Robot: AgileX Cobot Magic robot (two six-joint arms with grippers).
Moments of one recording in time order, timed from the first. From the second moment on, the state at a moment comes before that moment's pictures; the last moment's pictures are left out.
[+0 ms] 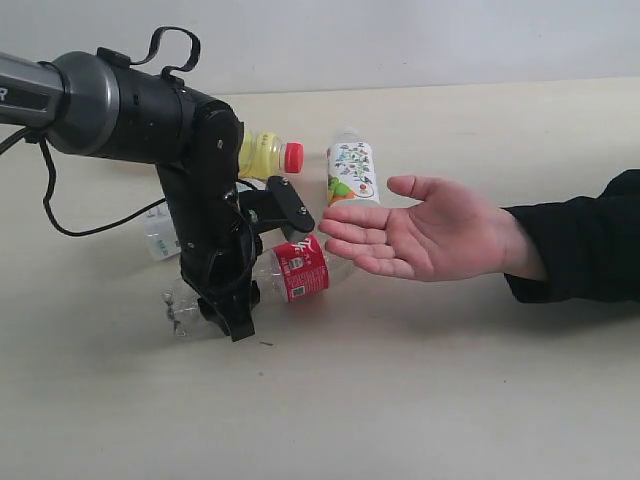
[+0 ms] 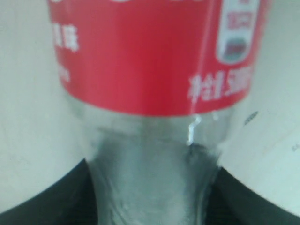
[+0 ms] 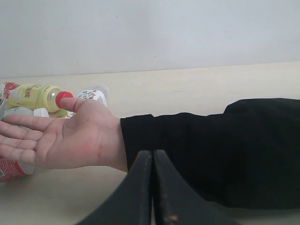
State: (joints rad) left arm -0.66 2.07 -1.29 -0.03 0.88 0.57; right arm 0.29 0.00 0.00 -0.26 0.32 0.37
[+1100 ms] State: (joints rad) left arm -0.86 1.99 -1.28 -0.03 1.21 0.43; right arm 0.29 0.00 0.00 -0.26 0.32 0.37
